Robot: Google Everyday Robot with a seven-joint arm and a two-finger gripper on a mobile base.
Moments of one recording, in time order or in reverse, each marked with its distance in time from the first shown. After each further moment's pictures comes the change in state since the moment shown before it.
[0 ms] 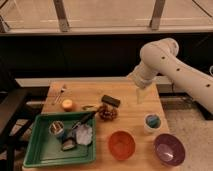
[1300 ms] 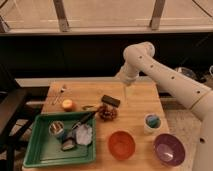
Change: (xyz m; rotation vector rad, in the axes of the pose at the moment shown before) arm -0.025 -0.070 0.098 -0.035 -0.055 -0.048
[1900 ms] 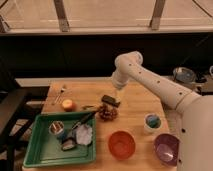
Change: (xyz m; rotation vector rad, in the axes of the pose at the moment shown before) arm -0.008 -0.016 0.069 0.007 -0.035 0.010
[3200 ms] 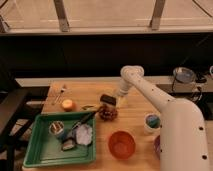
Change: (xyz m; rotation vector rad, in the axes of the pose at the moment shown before) arm 0.047 0.014 0.100 -0.099 -0.118 0.147
